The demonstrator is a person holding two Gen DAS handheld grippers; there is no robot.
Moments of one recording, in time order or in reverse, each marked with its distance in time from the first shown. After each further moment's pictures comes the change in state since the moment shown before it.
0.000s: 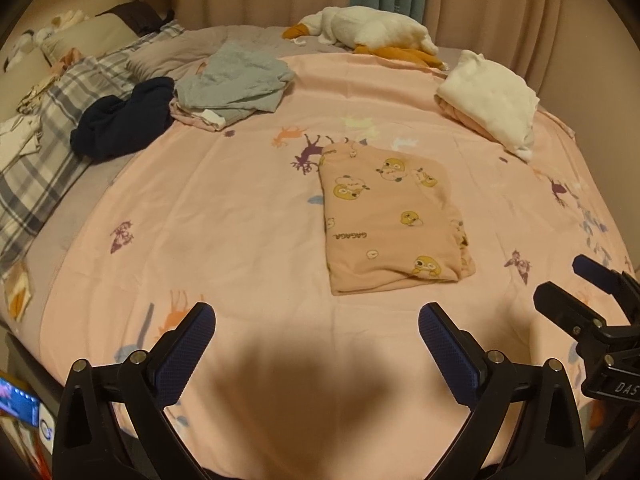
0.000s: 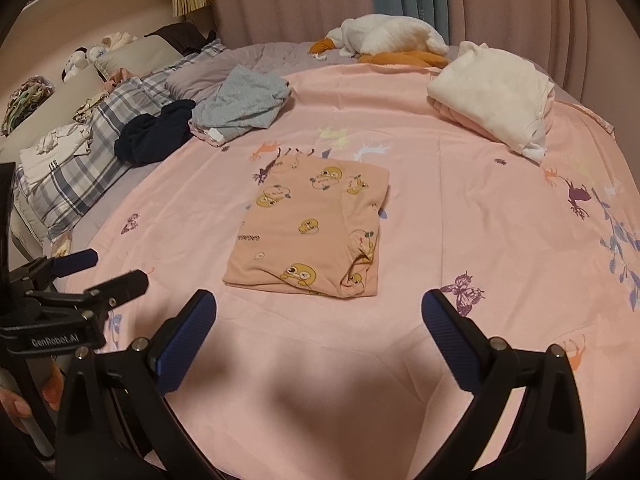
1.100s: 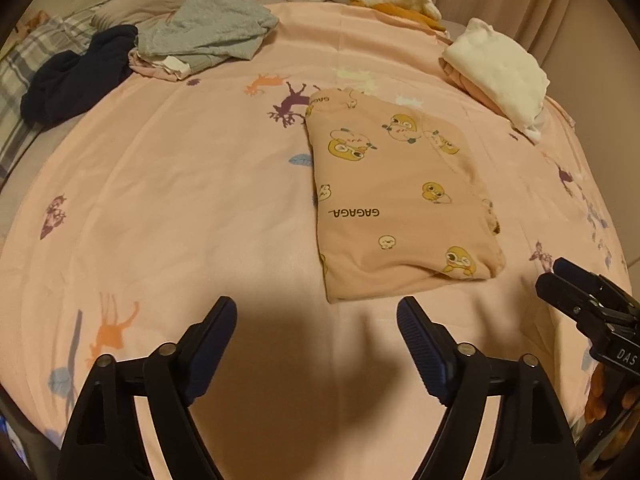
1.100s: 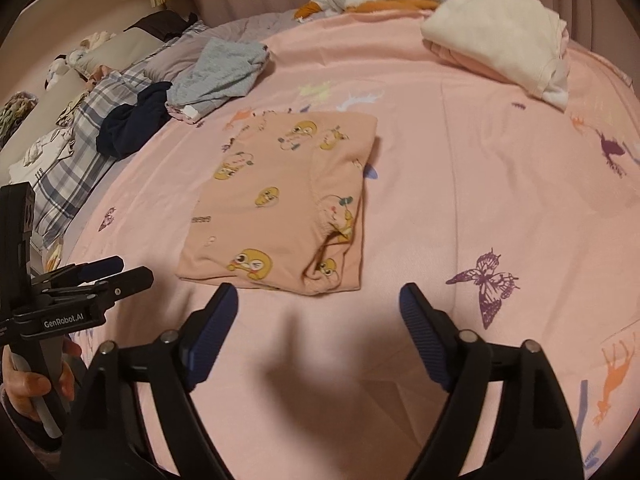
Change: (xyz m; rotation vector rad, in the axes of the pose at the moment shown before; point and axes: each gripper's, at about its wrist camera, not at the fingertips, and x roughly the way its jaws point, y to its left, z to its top) left arm 0.085 0.015 0.004 -0.020 0.116 -0.104; right arm 0.078 -0.050 -0.007 0.066 0.105 0.065
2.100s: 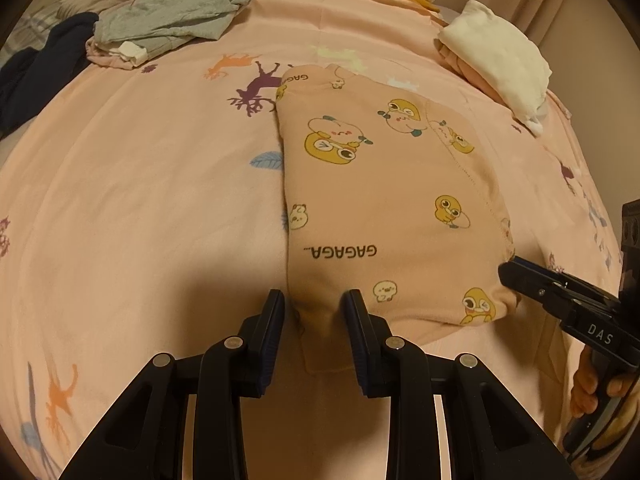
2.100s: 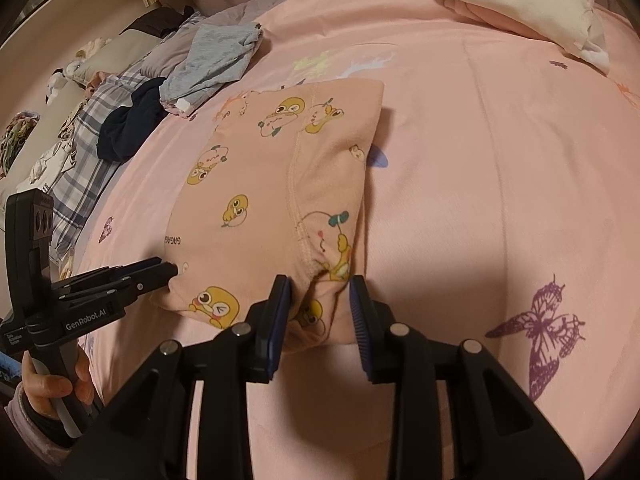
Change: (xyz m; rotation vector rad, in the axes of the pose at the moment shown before) left arm 0.061 -0.006 0.028 0.018 0.059 -0.074; right arm 0.070 -0.029 0.017 0.068 0.091 0.121
